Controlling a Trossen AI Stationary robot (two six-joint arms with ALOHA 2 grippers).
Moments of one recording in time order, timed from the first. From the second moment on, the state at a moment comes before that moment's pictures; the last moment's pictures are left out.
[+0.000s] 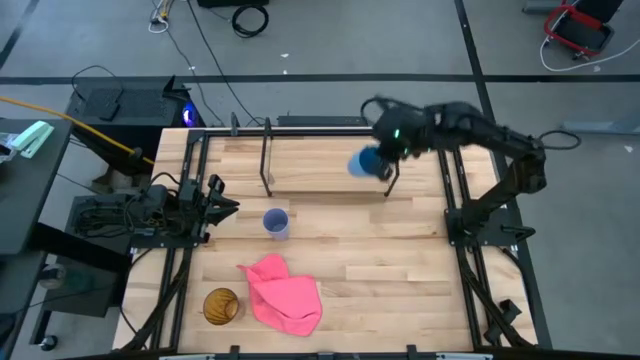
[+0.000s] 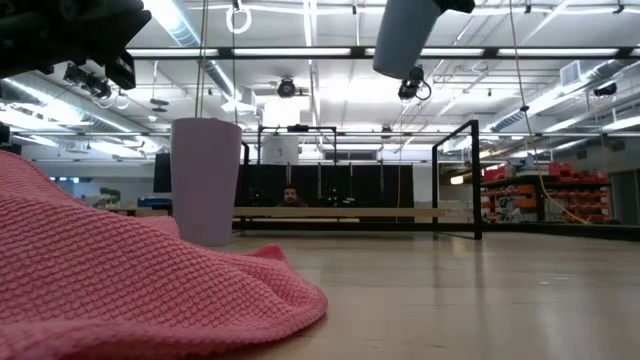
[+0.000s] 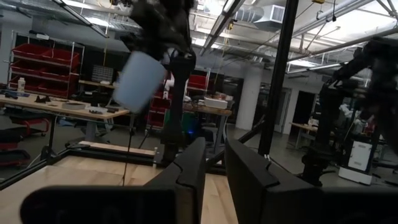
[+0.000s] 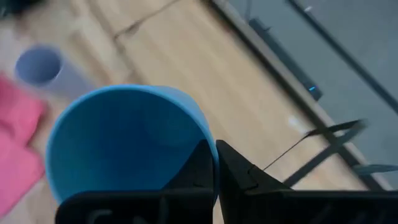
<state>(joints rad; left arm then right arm) -0.03 0.01 0.06 0.26 0.00 -0.19 -0.19 1.50 1.89 -1.41 0.26 0.38</state>
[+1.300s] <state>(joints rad) -0.03 0.01 0.06 0.26 -0.01 -0.20 -0.57 1.95 2.07 -1.53 0.13 0.18</state>
